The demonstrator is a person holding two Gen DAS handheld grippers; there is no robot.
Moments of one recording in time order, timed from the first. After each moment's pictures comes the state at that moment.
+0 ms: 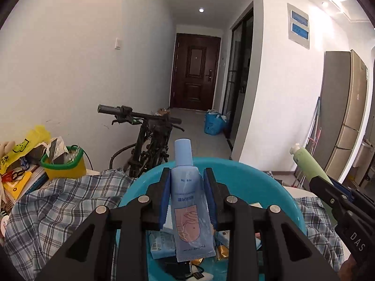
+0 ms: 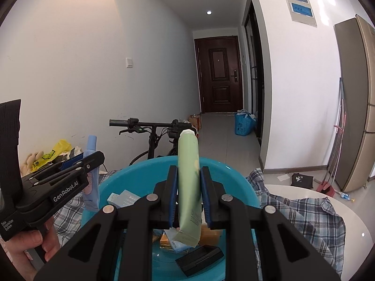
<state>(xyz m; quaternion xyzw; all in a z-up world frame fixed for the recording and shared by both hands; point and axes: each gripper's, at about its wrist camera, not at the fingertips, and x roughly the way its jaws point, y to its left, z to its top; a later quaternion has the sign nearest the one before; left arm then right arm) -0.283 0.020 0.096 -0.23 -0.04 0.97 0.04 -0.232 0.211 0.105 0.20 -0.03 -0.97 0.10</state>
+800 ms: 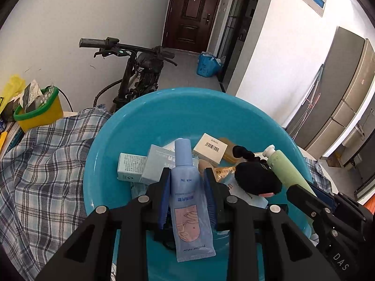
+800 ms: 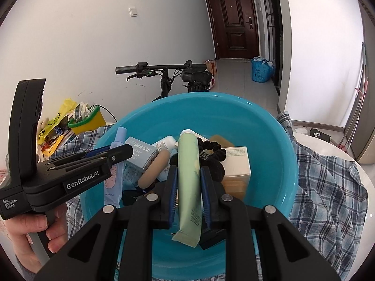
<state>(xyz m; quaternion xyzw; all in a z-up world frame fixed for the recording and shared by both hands) -0.327 0.025 0.033 -0.40 -0.07 0.91 0.08 -0.268 0.202 0.053 0.36 -0.03 -0.92 0.15</state>
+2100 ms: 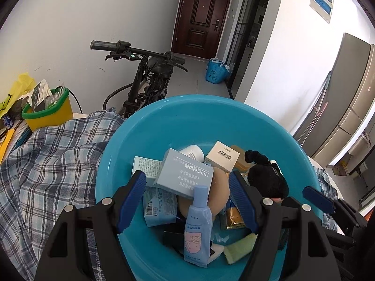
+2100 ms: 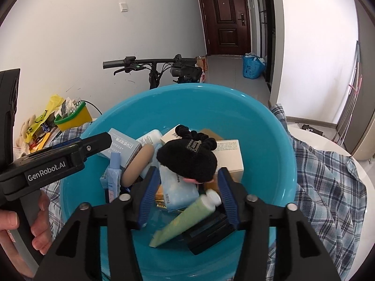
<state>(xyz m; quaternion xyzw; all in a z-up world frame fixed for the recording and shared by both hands) -0.327 0.017 0.037 -0.38 -0.07 0.92 0.05 -0.277 0.202 0.035 0.36 -0.02 -0.92 0.12</state>
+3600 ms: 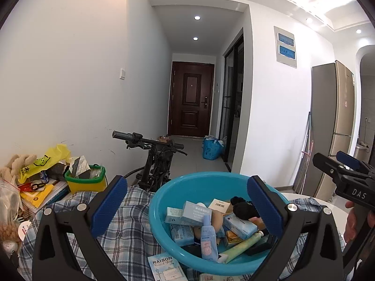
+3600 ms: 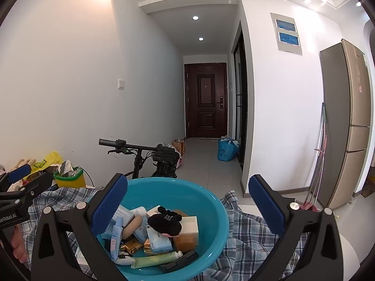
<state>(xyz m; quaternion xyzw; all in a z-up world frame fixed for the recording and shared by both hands) -0.164 -0.023 0.121 -0.12 -0.04 0.99 0.05 -0.184 0.226 0.139 0.11 0.00 -0.99 0.05</state>
